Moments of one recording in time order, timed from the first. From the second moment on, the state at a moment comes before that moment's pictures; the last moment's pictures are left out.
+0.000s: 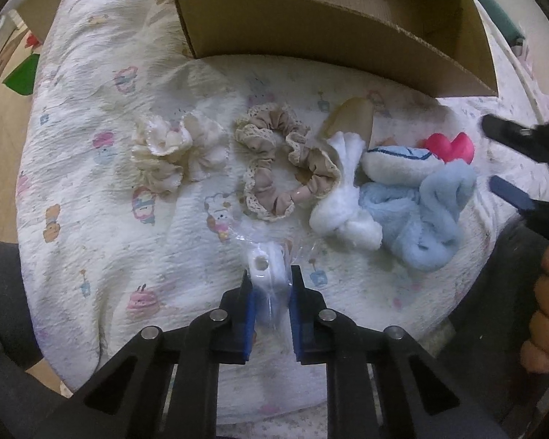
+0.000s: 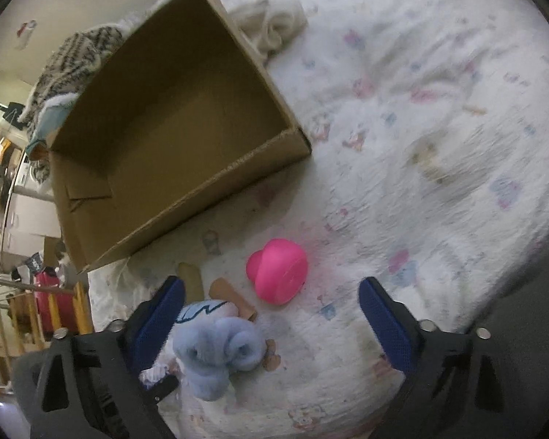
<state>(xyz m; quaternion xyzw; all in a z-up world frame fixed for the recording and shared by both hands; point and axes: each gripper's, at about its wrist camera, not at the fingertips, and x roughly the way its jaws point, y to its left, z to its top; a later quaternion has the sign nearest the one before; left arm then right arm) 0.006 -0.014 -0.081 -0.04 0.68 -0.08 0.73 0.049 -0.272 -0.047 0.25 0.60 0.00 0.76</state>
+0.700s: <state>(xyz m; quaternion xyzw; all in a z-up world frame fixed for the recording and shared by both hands) 0.003 0.063 0.005 -0.09 0.59 -0.02 0.80 0.051 -0.266 -0.054 0.24 0.60 0.03 0.76</state>
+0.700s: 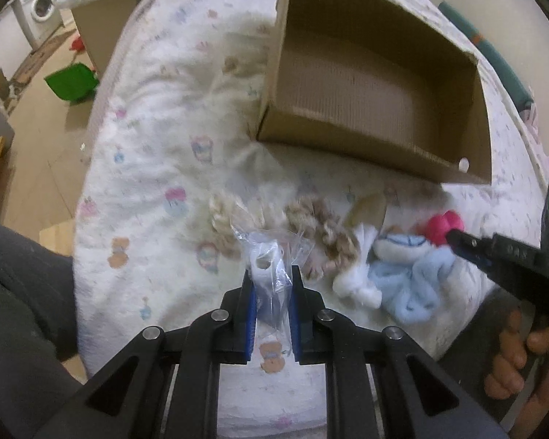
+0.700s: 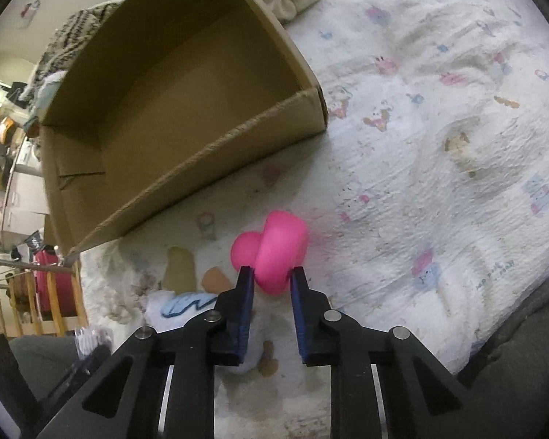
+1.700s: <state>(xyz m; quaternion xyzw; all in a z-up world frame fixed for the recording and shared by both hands) 0.138 -0.021 0.019 0.00 0.51 -0.04 0.86 0.118 -0.261 0.013 0.22 0.48 0.11 0.84</state>
